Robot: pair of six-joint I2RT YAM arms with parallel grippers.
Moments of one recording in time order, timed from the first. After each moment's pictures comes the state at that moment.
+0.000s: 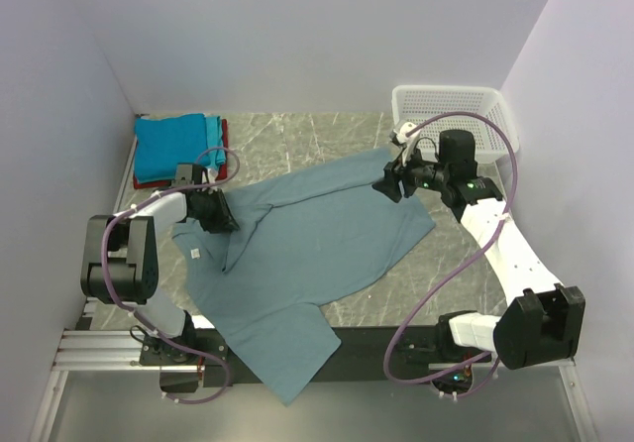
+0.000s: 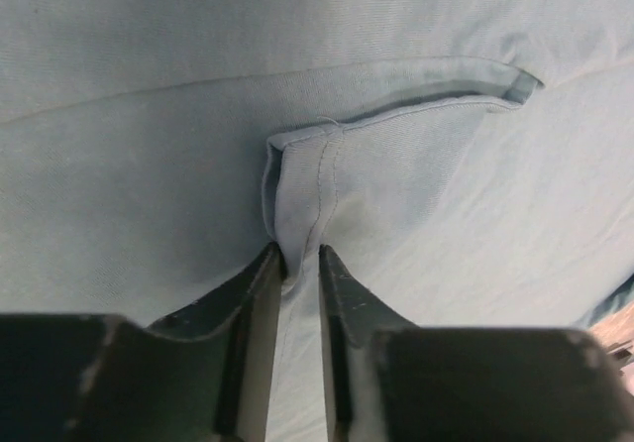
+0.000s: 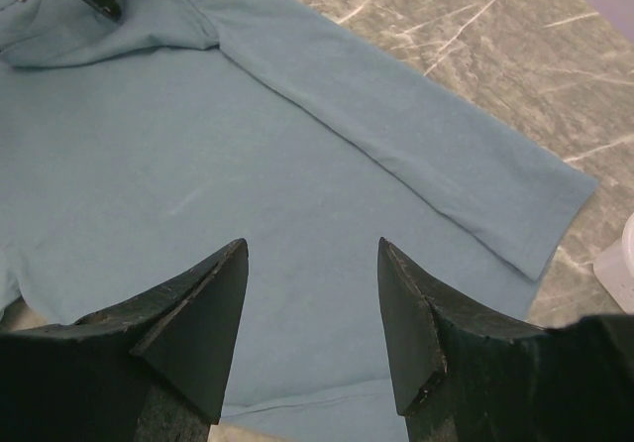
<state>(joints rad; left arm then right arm) -0.03 1.61 0.88 -0.39 0.34 -0.41 0.16 1.24 1.05 -0.36 -0.71 -0.39</state>
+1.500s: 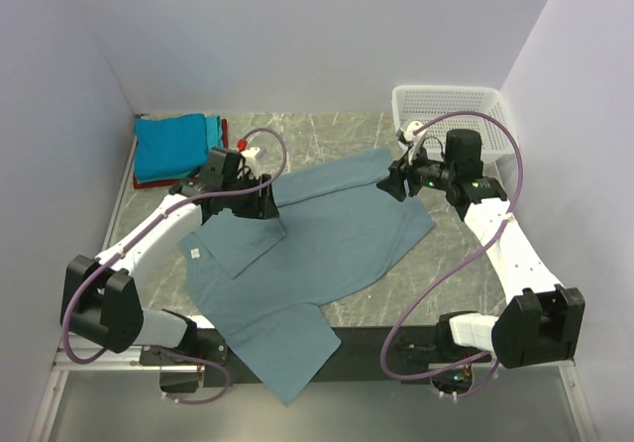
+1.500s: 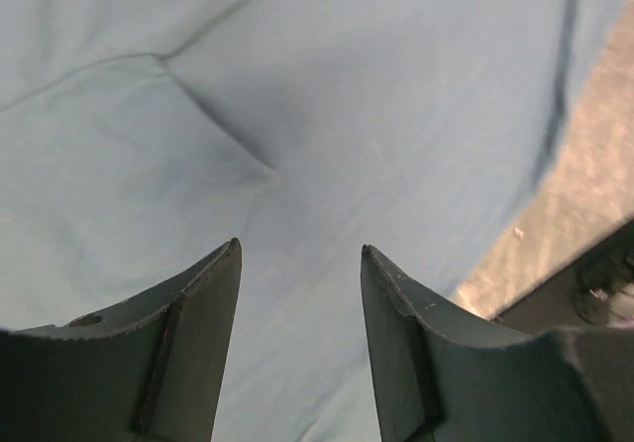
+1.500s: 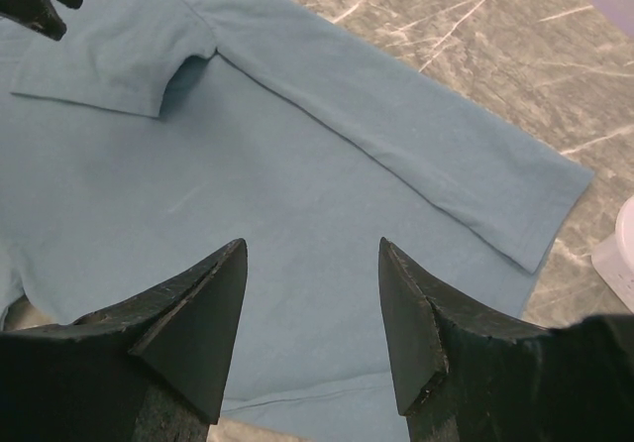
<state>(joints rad) -0.39 1.36 1.04 -0.52 0.33 -0.28 0.11 1.24 1.05 -0.37 -0.75 -0.39</state>
